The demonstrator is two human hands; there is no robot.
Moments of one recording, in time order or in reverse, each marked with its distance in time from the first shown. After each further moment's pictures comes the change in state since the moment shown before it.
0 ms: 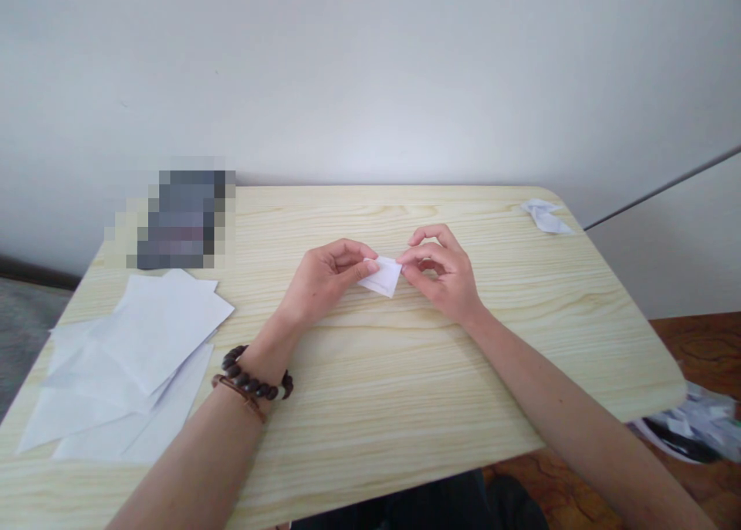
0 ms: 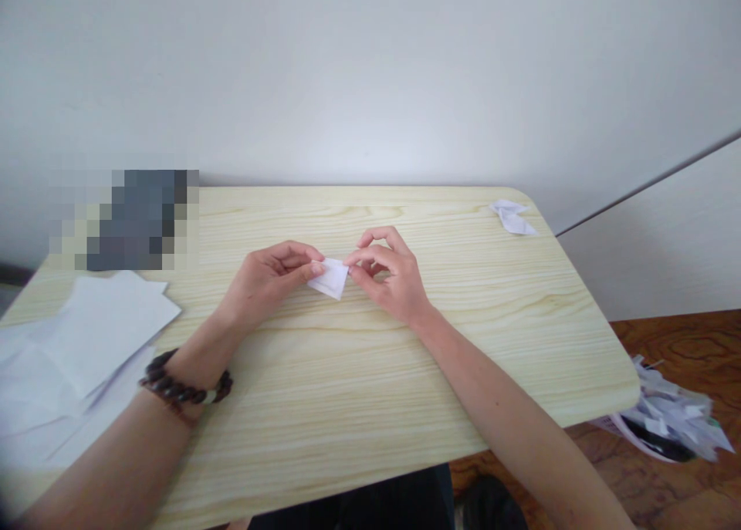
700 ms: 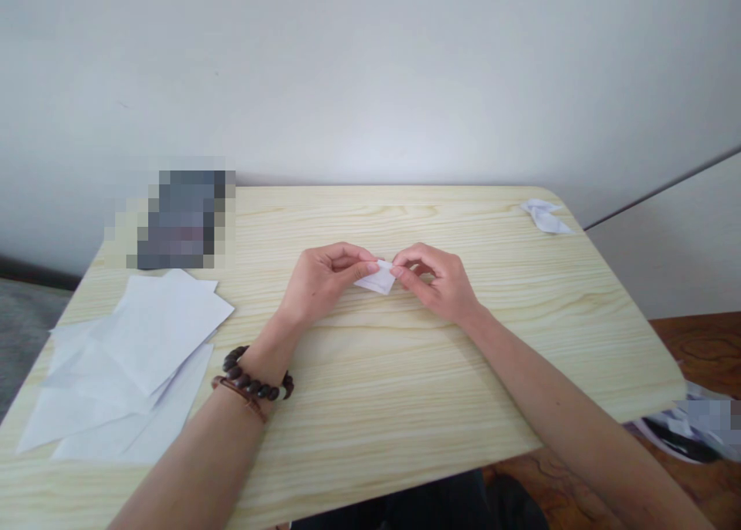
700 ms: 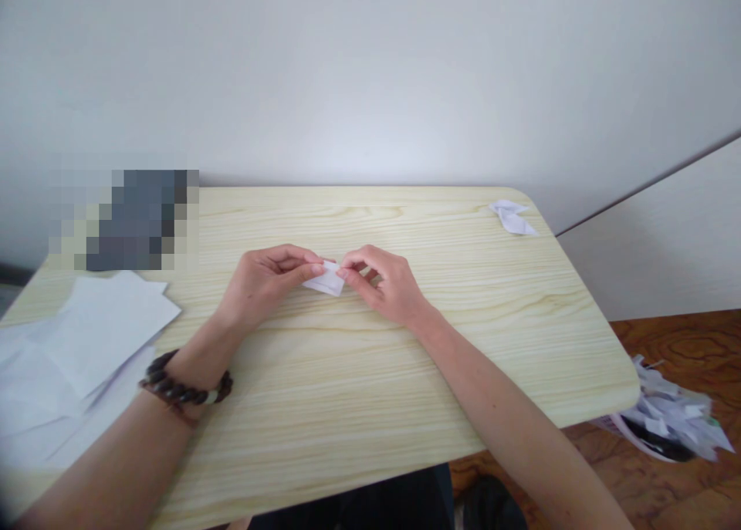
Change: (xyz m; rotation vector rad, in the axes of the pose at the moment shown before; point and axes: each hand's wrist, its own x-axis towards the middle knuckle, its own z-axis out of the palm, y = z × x) left_hand -0.003 0.003 0.001 0.030 0.064 -0.018; right_hand 0.001 -0.005 0.002 -0.009 -0.168 0.016
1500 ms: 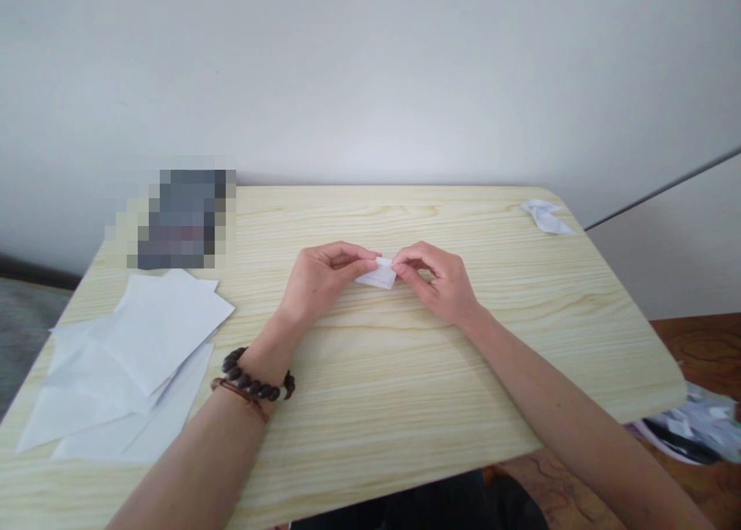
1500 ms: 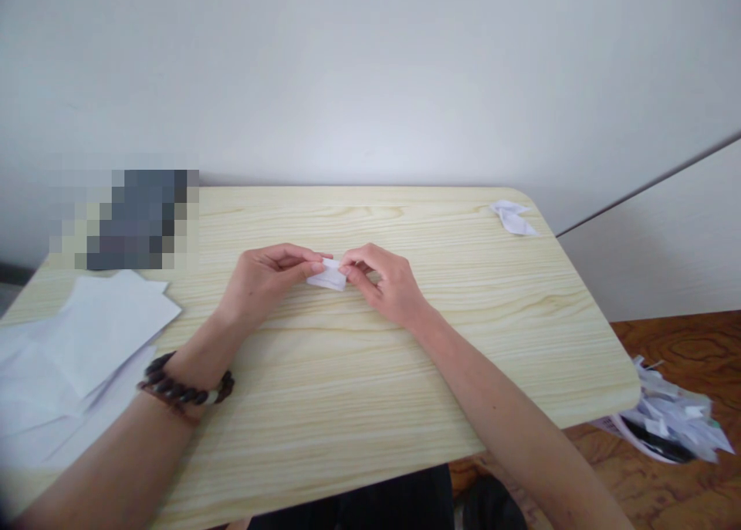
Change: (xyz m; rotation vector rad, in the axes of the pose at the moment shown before) left_hand 0.001 -0.003 0.000 0.029 0.040 0.017; right_hand 0.000 0.003 0.002 -0.077 0.043 -0.055
